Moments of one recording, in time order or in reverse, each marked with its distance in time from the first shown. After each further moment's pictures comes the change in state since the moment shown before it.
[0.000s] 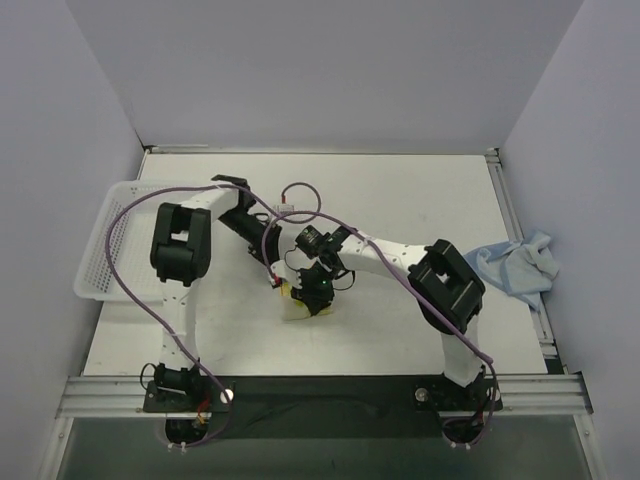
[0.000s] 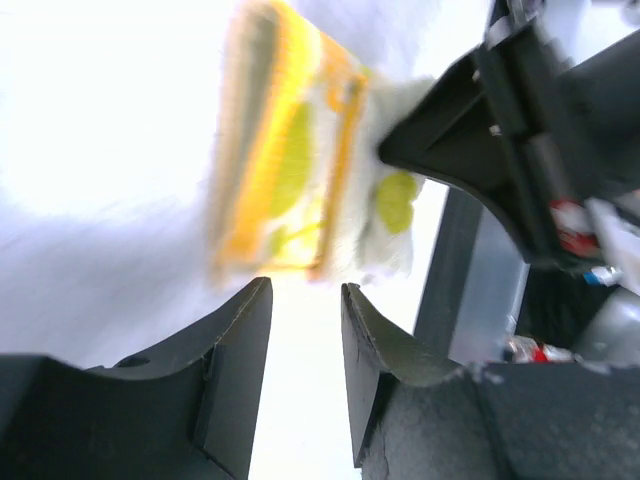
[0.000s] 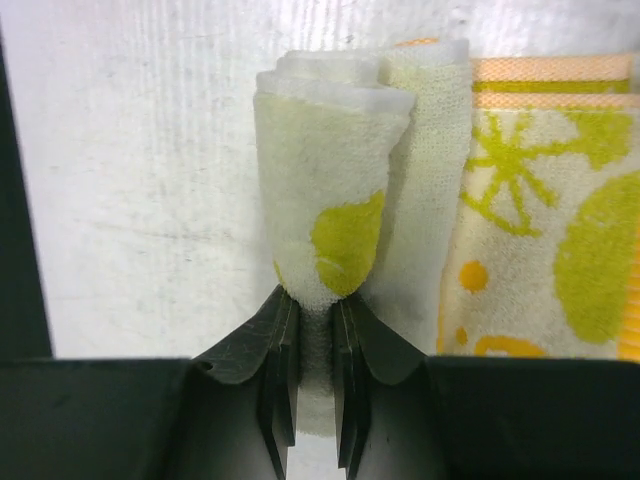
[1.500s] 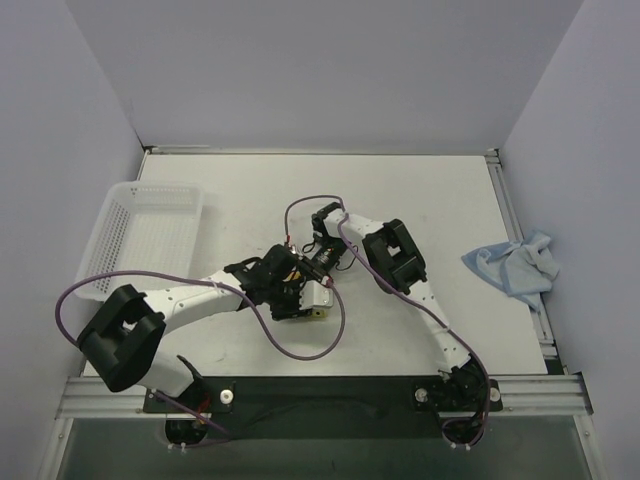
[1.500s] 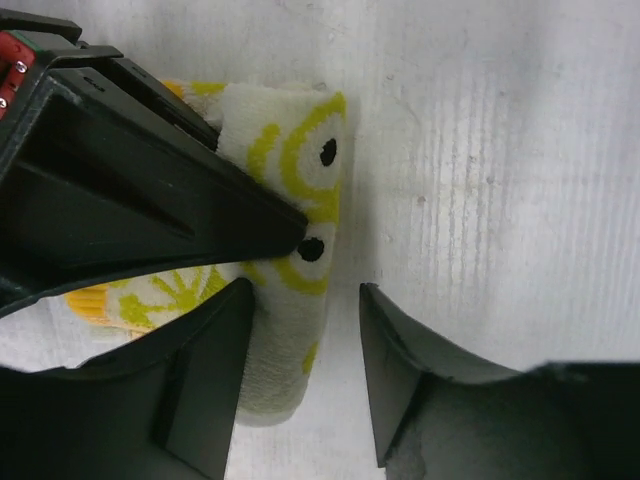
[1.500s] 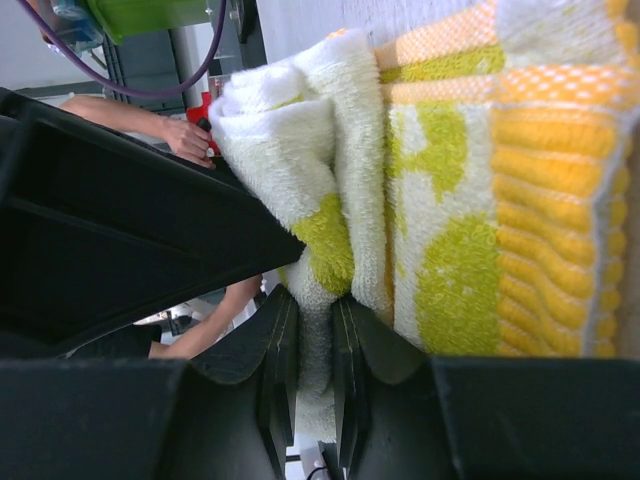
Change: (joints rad) left arm -0.536 -0.865 -0.929 1.007 -0.621 -0.159; right arm -0.219 0.708 0.702 -0.859 -0.697 0.031
